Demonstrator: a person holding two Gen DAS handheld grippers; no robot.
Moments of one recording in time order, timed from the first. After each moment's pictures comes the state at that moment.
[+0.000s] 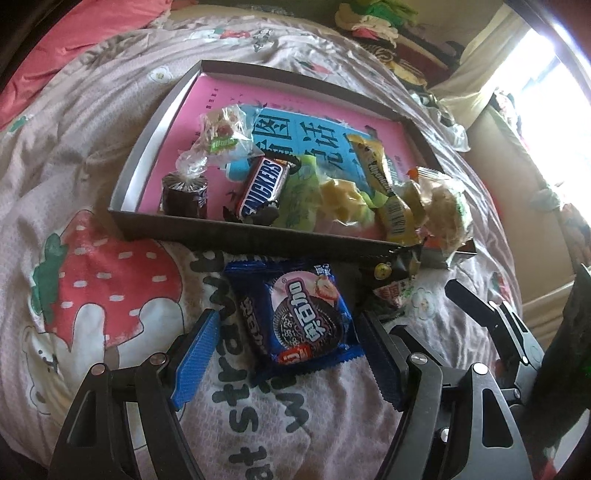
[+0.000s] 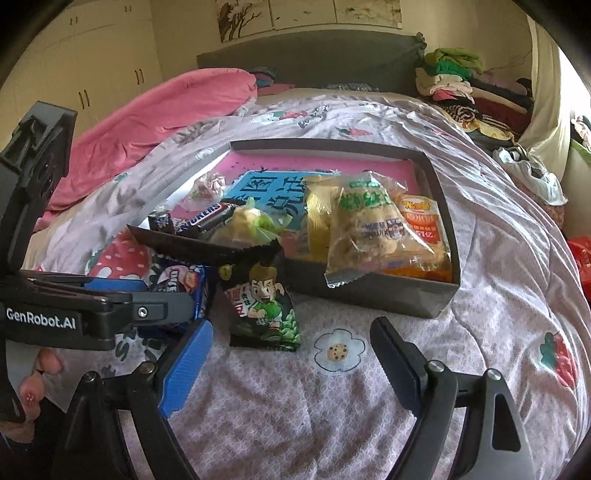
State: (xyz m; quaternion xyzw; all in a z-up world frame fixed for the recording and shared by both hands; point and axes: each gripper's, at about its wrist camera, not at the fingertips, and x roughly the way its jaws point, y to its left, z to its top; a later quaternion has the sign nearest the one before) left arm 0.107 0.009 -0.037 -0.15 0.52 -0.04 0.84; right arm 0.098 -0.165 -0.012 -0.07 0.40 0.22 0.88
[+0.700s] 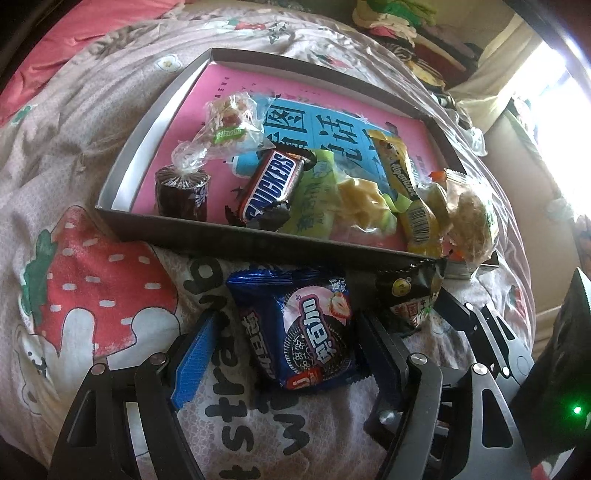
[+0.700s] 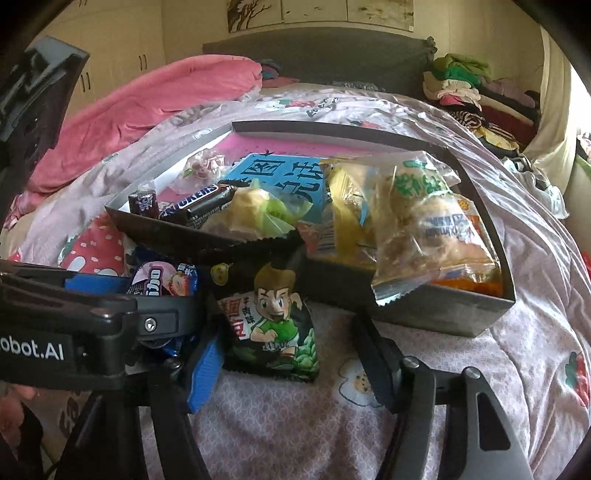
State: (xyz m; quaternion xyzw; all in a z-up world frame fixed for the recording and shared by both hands) left arm 0.122 0.006 -0.050 -0.16 0.53 -0.01 0.83; right arm 0.118 -0.139 -0.039 -0.10 0.40 0.23 0.88
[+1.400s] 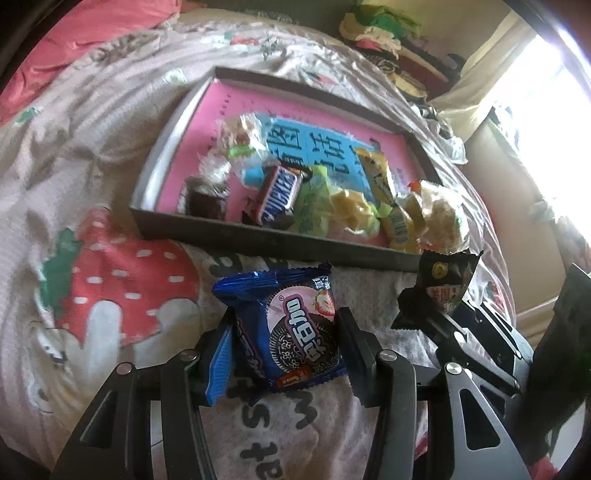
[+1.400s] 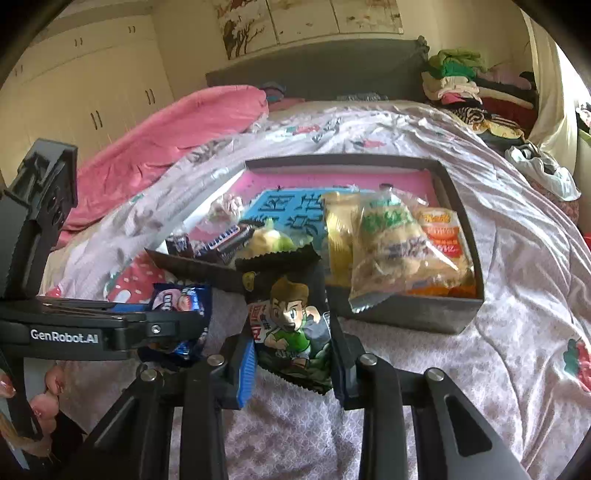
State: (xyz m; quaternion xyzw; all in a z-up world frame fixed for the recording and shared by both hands) left arm 0.094 0.029 -0.031 -0.17 0.50 -0.05 0.85; right arm 0.102 -0.166 -0.004 -0.03 0.37 0.26 0.89
